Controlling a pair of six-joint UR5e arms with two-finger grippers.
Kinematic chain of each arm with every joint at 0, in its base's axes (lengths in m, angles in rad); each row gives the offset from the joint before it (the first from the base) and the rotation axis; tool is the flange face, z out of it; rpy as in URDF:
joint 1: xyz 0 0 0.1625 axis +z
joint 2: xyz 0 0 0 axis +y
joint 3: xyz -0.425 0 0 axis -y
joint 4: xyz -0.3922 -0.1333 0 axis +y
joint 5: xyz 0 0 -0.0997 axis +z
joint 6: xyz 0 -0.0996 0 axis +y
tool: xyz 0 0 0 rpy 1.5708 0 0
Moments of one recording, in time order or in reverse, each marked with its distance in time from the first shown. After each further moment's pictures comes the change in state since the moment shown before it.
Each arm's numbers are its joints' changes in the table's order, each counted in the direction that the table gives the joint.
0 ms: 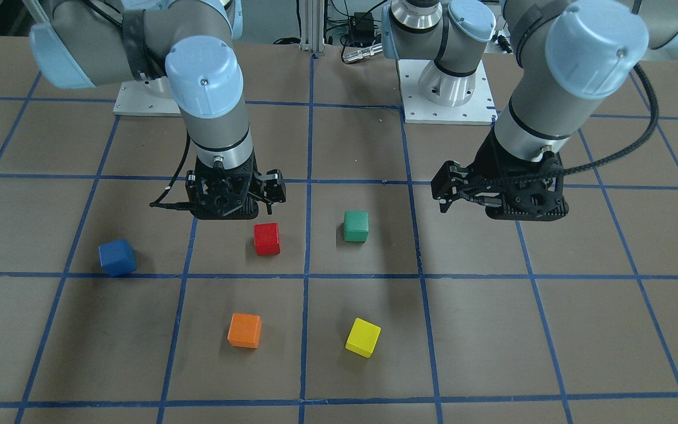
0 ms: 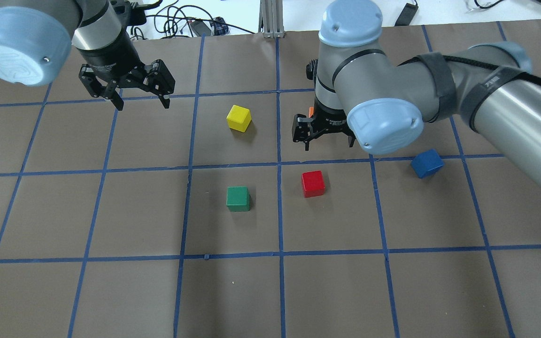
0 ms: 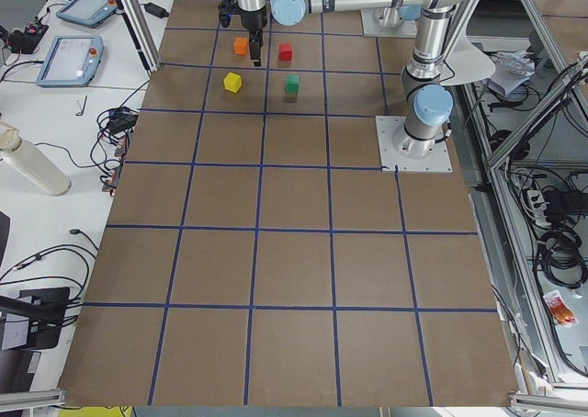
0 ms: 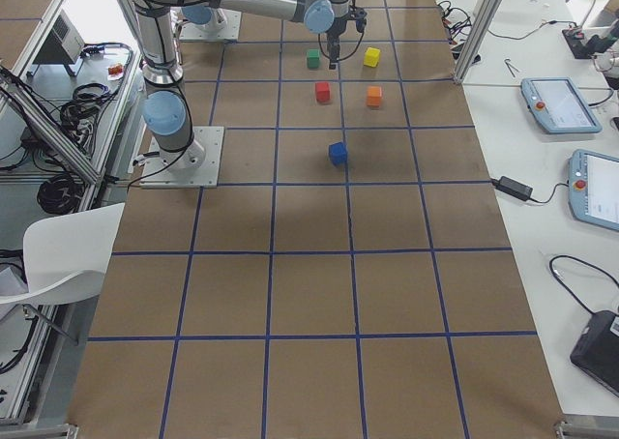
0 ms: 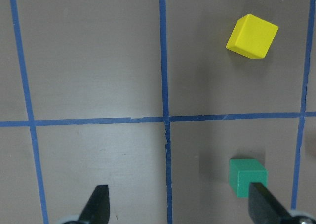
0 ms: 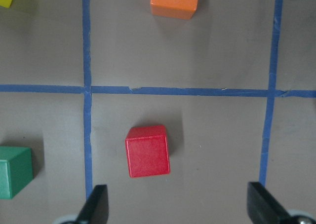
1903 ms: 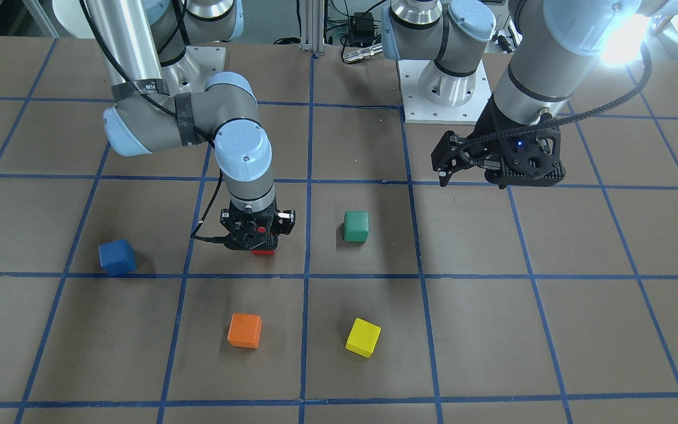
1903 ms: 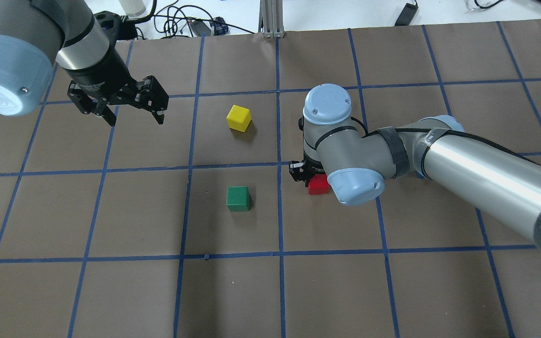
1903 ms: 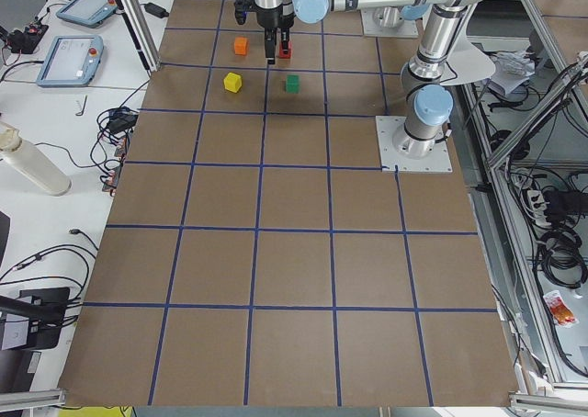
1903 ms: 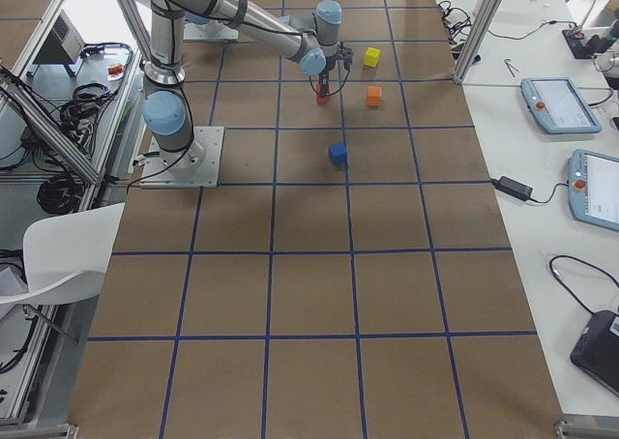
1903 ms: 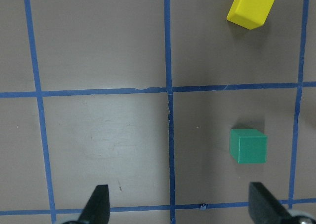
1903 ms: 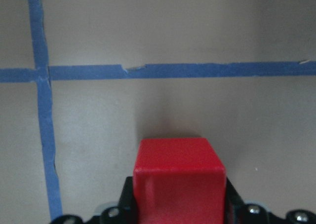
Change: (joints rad) left arm 0.009 -0.087 -0.089 -0.014 0.006 -0.013; right arm 0.025 -0.116 0.183 0.276 0.029 -0.047
